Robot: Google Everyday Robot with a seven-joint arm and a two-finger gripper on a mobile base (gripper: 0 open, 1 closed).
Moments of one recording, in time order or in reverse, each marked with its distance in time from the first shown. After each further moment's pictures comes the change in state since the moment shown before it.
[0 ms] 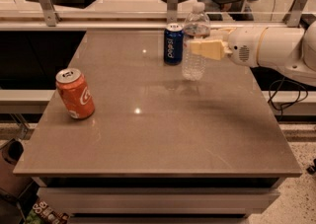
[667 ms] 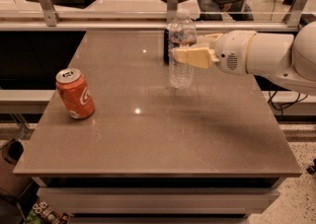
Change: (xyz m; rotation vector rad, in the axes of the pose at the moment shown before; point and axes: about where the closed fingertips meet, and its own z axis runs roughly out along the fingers) arm -0.002 0.052 0.006 -0.046 0.012 -0.005
